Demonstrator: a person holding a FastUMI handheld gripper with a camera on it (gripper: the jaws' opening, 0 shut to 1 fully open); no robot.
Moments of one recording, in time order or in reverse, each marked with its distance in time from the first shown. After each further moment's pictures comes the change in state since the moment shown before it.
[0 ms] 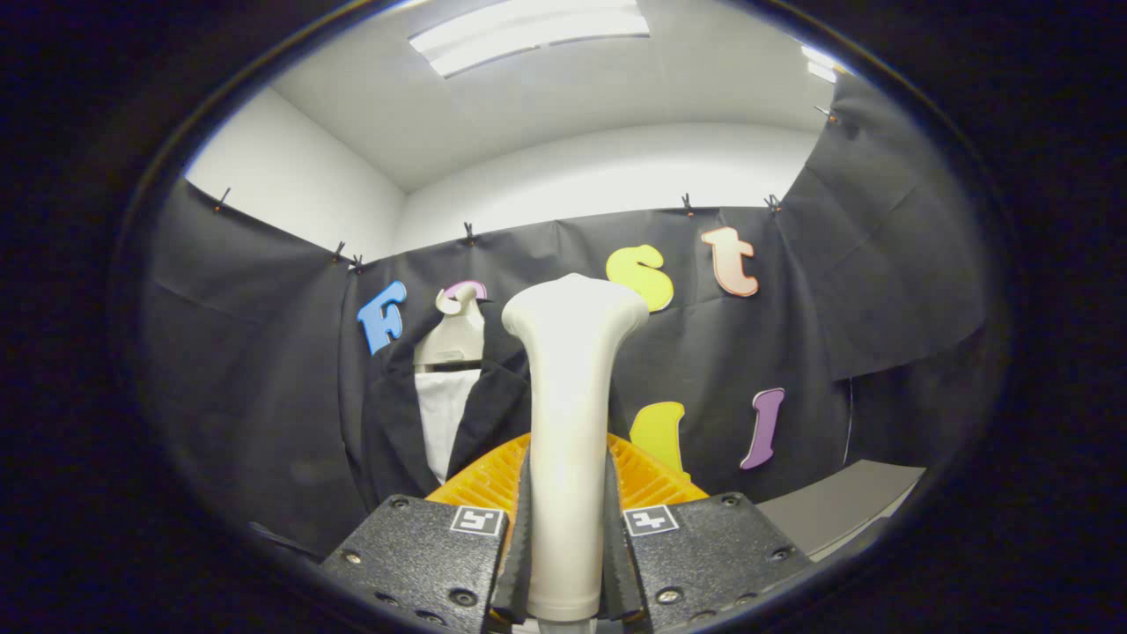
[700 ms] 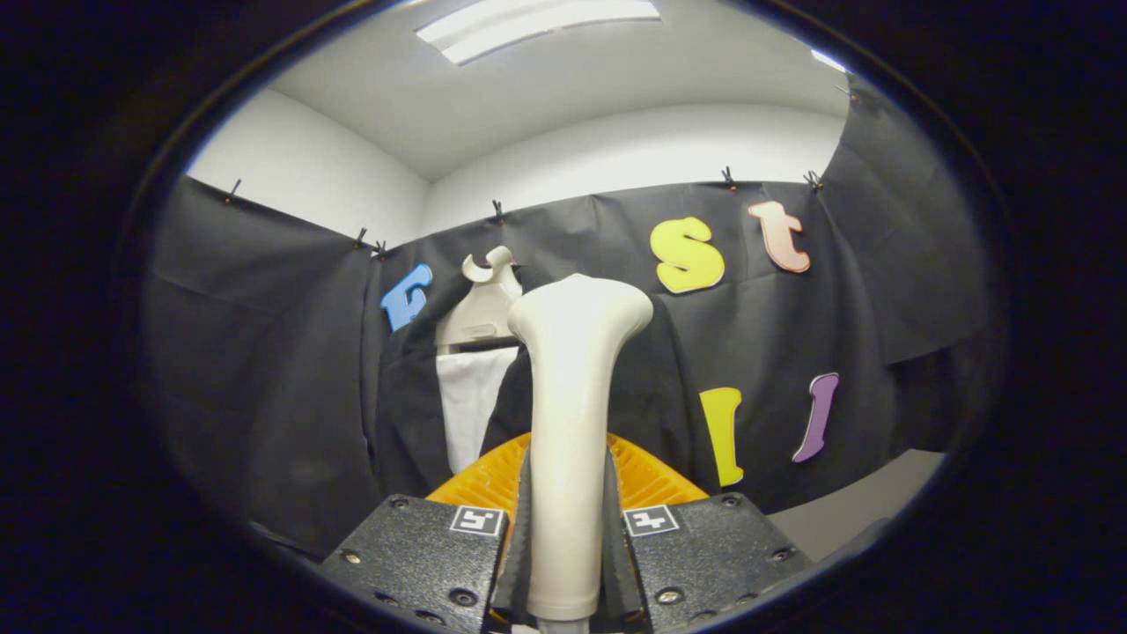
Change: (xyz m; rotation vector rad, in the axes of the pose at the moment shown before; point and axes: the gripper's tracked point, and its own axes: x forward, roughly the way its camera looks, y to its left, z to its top) arm 0.066 0.035 -0.042 0.032 0.068 0.094
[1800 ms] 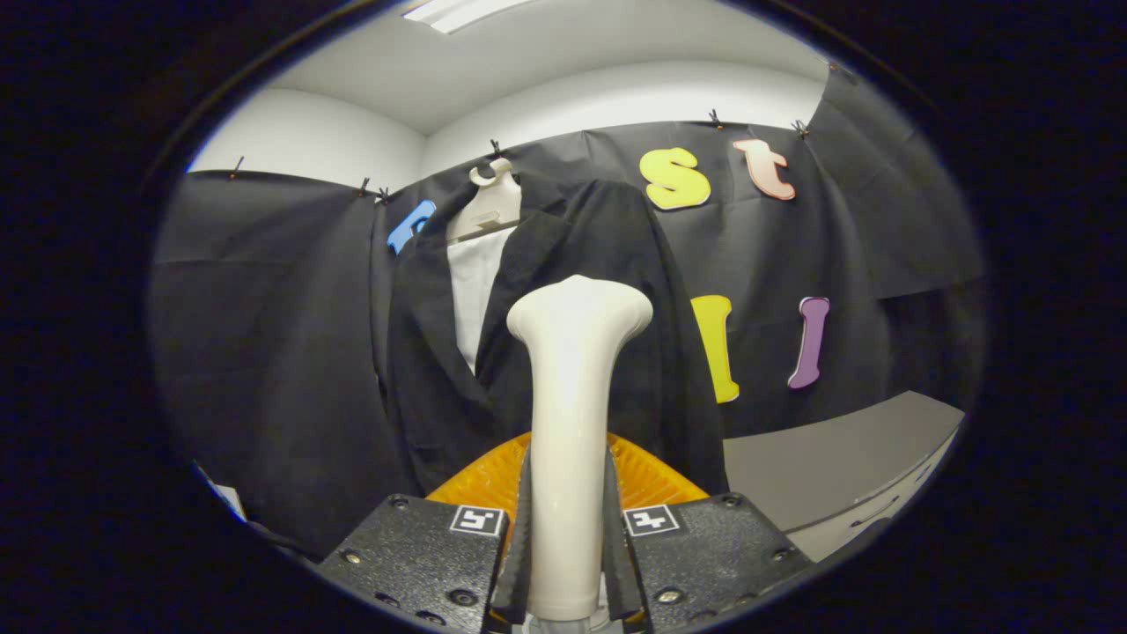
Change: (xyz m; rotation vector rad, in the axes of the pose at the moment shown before) arm -0.063 -0.001 -0.108 0.027 0.221 -0.006
